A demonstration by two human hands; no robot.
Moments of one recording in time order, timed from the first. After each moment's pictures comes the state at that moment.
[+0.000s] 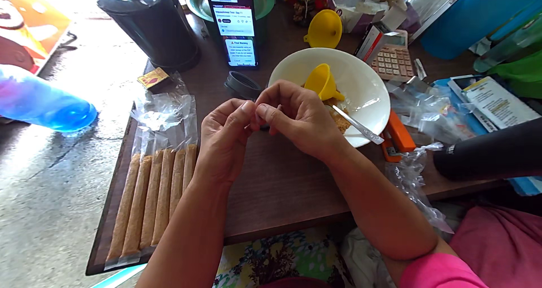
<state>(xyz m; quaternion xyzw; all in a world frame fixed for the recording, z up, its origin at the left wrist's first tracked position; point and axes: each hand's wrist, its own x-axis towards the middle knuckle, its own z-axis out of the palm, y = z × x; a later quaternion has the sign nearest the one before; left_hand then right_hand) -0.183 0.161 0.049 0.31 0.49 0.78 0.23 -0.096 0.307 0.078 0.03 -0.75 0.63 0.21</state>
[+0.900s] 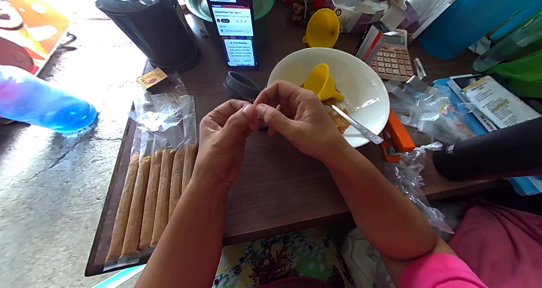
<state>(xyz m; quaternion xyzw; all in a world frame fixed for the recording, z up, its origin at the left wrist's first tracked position) -0.182 0.161 0.049 0.30 0.49 0.79 0.23 -0.096 0.306 0.079 0.03 -0.75 0.63 0.22</state>
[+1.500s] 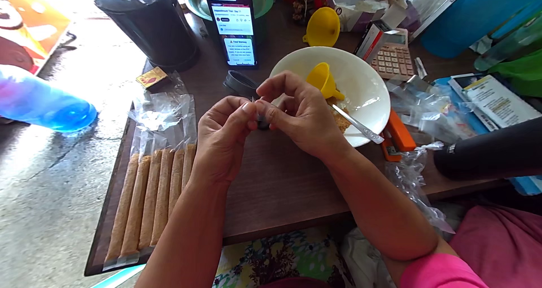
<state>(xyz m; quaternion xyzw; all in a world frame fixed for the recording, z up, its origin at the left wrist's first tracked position) -0.182 0.161 0.050 0.30 0.50 0.78 0.23 -0.096 0.305 0.080 0.00 -0.75 0.62 0.24</state>
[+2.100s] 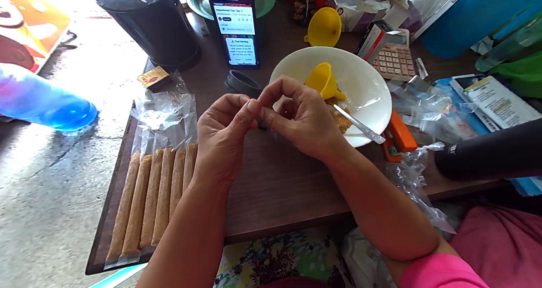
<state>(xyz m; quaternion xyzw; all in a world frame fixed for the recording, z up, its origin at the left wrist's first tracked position) -0.180 0.162 0.053 0.32 0.53 0.77 0.18 -0.097 0.304 0.077 0.03 -0.75 0.61 0.24</state>
